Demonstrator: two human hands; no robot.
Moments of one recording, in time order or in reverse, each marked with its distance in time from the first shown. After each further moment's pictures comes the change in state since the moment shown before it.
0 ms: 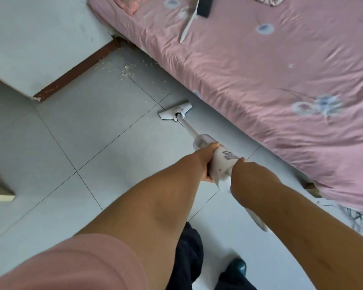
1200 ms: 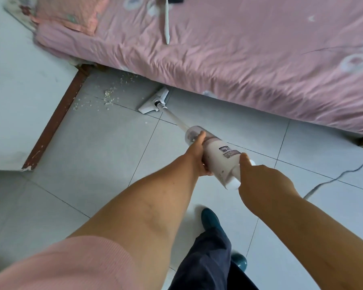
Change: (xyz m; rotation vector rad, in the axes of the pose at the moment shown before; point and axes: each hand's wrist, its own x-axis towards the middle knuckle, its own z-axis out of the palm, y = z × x) left_hand 0.086 0.173 -0.185 0.150 0.059 0.026; right_hand 0.154 -0.184 0.005 0.192 0.021 0.230
